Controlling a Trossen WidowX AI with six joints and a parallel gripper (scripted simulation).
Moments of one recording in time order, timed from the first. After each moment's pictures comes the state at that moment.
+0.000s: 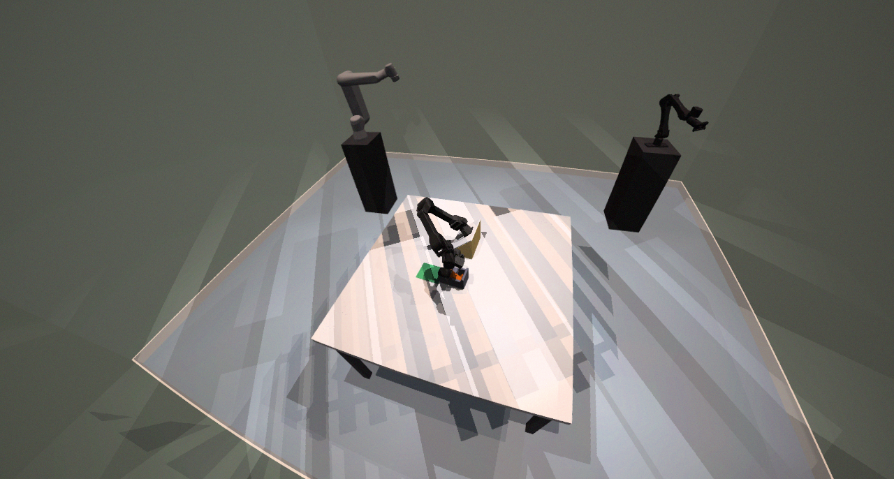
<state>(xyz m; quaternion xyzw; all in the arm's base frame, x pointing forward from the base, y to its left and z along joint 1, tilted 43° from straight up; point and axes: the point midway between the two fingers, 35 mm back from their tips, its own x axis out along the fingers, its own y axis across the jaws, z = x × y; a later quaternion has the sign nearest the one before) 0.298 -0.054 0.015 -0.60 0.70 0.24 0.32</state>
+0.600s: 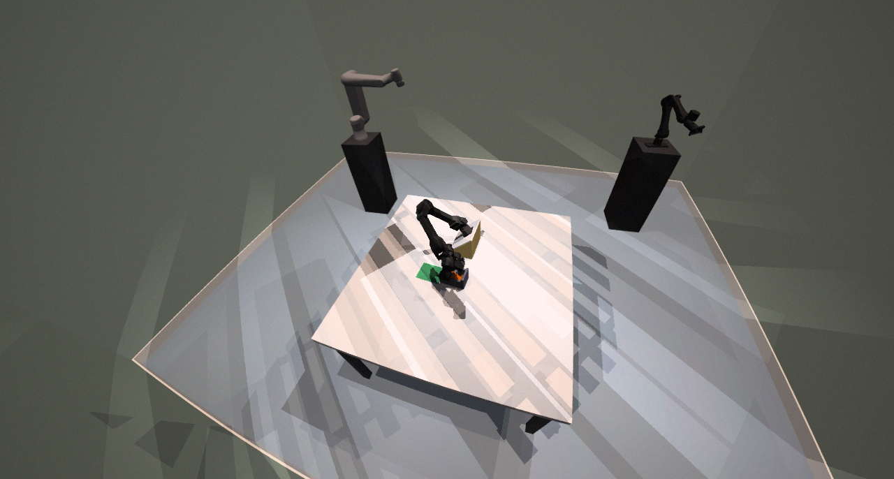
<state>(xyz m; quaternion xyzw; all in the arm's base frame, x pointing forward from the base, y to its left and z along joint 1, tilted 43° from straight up) 0.295 -0.074 -0.005 -0.60 0.70 0.24 0.32</state>
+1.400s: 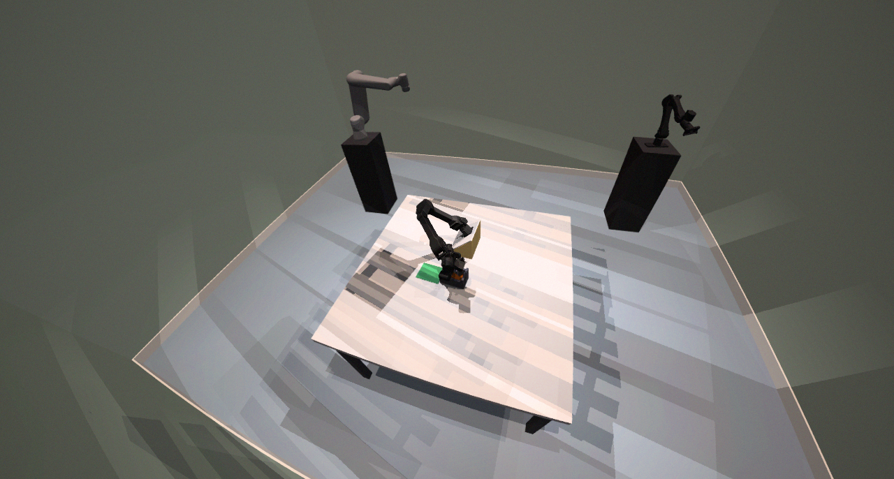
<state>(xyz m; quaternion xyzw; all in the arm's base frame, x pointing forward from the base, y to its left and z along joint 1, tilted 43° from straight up) 0.294 -0.074 -0.005 -0.60 0.70 0.24 0.32</state>
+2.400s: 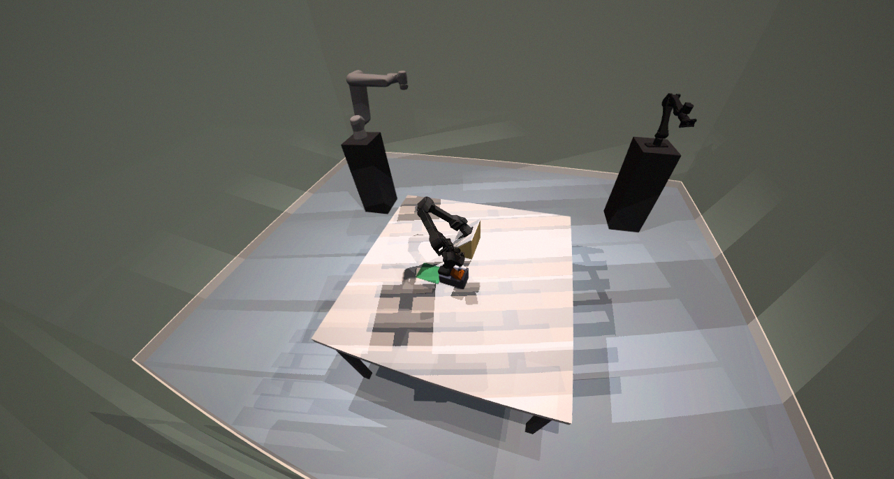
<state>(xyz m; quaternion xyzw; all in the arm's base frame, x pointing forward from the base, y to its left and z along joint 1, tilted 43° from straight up) 0.294 -0.049 0.023 -0.60 0.70 0.24 0.31</state>
